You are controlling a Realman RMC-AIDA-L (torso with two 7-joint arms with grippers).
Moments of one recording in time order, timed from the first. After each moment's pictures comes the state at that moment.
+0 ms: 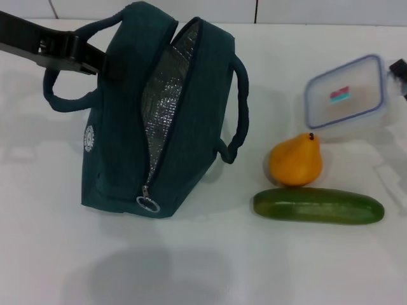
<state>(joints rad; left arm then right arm) -0.65 -1.90 0.79 1.28 2.13 1.92 -2.68 0.51 2.03 -1.04 -0.03 -0.77 -1.37 1.63</state>
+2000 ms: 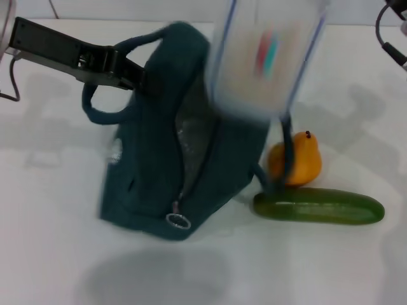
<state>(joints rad) -0.67 -1.97 0.81 1.25 2.12 1.92 -2.68 0.88 2.03 -1.19 -0.06 -0.63 -1.70 1.87</state>
